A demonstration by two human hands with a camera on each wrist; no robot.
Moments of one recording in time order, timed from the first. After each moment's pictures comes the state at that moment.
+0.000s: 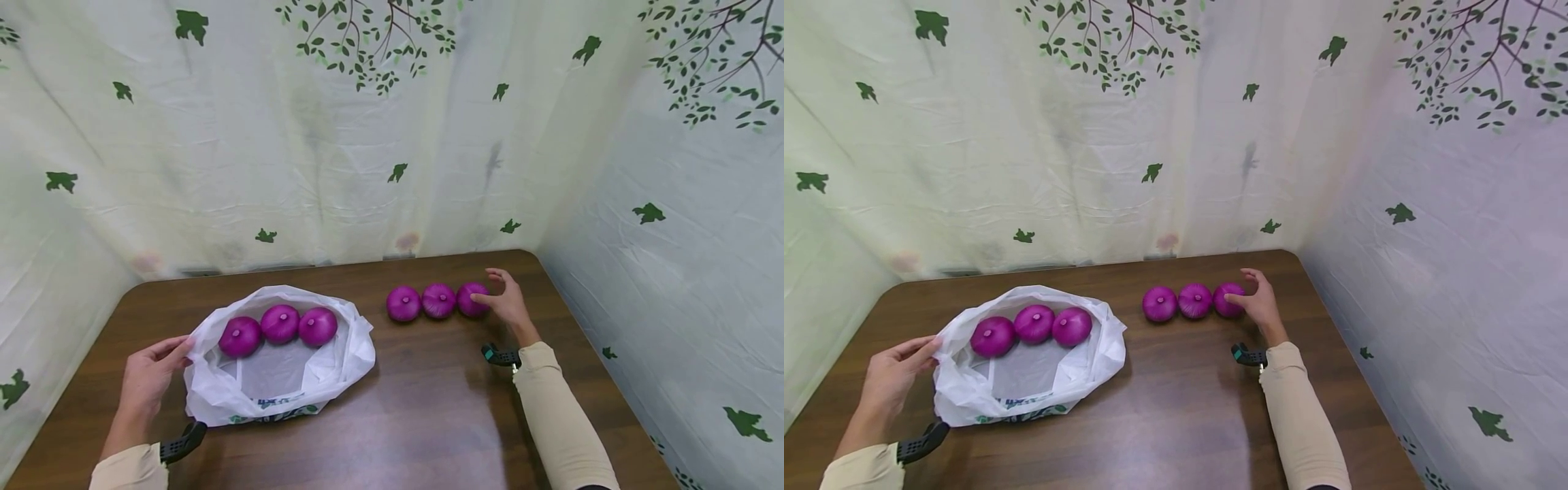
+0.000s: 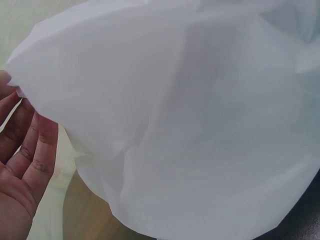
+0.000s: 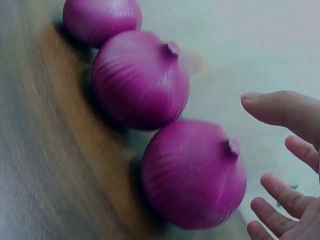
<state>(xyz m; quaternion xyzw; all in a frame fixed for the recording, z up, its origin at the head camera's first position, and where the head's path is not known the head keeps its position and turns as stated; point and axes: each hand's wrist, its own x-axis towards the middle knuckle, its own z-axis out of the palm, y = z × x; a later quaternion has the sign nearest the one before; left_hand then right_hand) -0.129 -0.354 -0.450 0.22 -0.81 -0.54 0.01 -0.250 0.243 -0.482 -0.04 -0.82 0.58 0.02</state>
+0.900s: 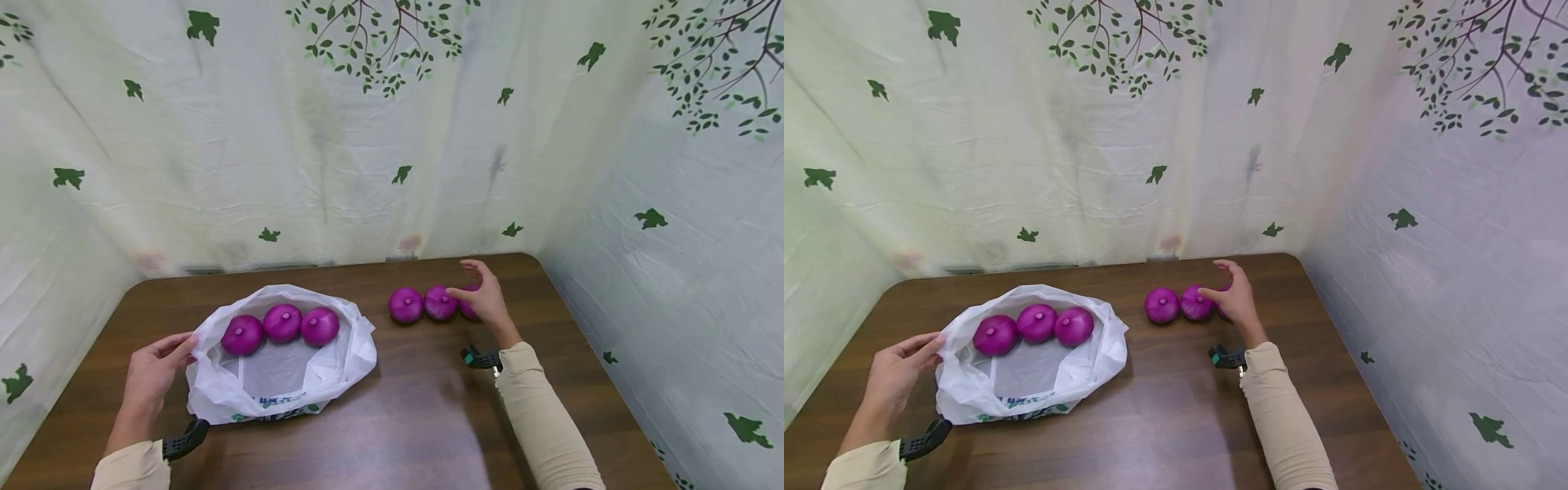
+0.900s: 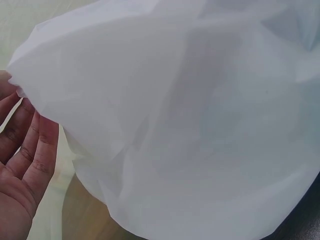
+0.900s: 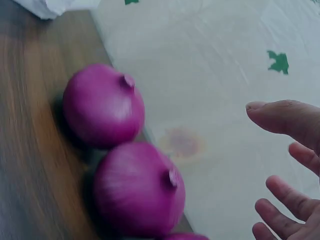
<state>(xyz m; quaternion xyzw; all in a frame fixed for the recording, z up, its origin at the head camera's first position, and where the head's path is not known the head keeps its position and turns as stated) -0.128 -0.351 -0.451 0.22 -0.81 -0.55 0.01 -0.245 0.189 -0.448 0.06 -0.82 0.57 0.07</state>
